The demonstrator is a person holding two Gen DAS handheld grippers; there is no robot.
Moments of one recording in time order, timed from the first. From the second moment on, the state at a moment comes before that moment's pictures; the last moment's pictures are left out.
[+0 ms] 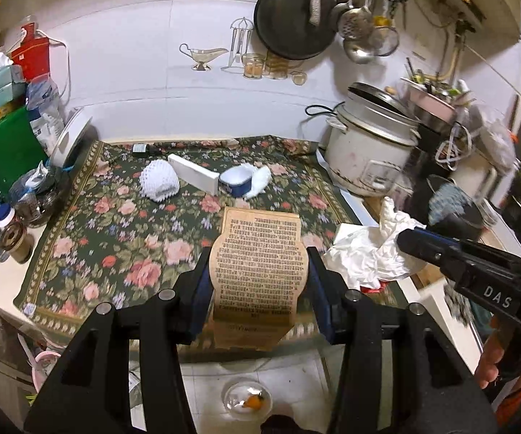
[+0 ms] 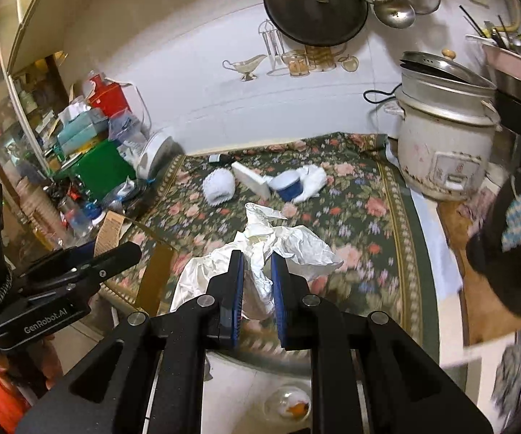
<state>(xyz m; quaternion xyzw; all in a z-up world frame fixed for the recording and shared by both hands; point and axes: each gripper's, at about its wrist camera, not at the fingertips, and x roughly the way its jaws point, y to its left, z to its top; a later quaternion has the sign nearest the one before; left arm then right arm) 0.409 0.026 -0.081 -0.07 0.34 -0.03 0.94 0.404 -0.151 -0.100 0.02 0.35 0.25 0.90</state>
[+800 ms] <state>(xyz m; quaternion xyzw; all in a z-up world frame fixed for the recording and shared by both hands) 0.241 0.079 -0.166 -0.08 0.44 -0.05 0.90 0.247 -0.101 -0.181 0.01 0.47 0.19 0.86</state>
